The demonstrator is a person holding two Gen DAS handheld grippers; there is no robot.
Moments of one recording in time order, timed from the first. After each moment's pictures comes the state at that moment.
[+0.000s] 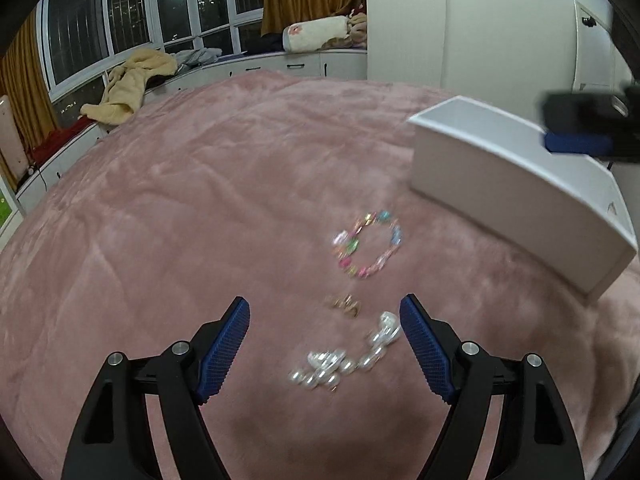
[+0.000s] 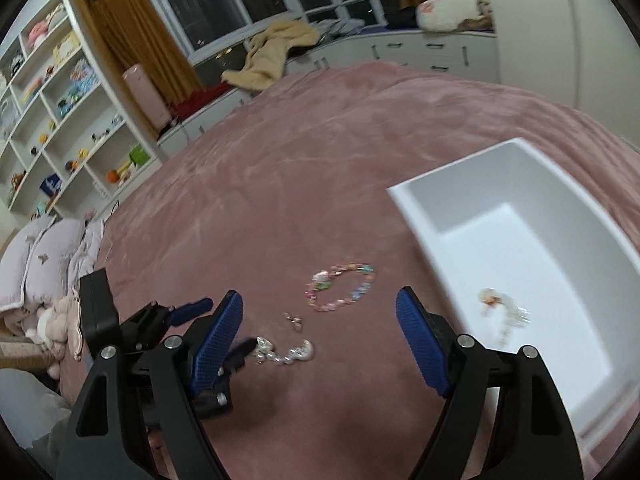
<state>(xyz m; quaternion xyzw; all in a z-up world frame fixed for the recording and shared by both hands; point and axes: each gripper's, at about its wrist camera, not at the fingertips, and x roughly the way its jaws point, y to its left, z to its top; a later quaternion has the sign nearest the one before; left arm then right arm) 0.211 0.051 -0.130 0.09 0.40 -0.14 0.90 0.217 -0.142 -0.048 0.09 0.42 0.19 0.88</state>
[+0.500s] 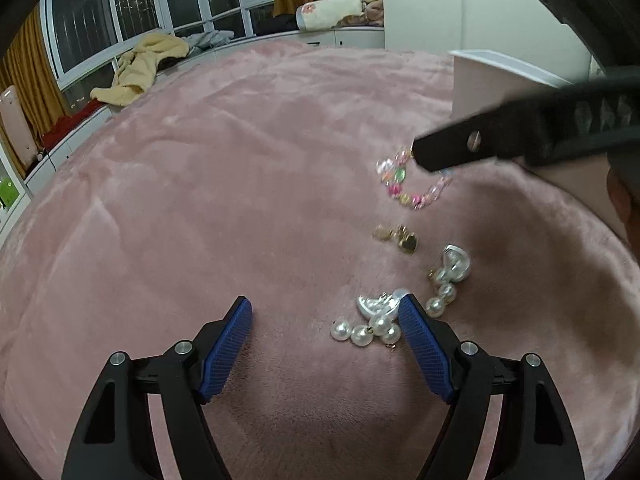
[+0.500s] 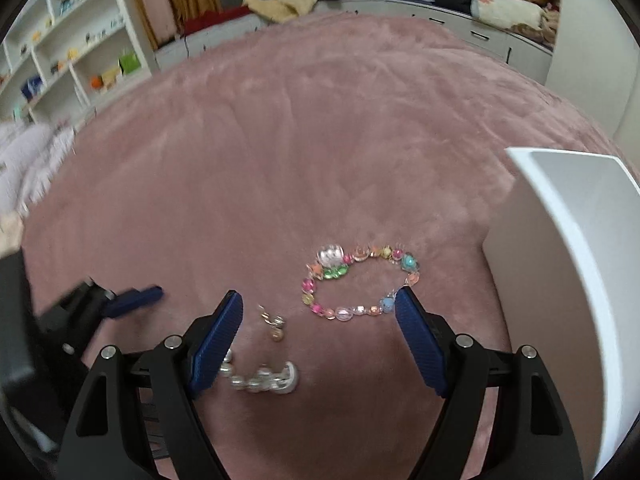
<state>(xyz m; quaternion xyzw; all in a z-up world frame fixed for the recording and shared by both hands) 0.212 0.074 -0.193 0.10 0.42 -0.11 0.89 0.268 -0.058 -0.145 -0.07 0.48 0.20 0.85</state>
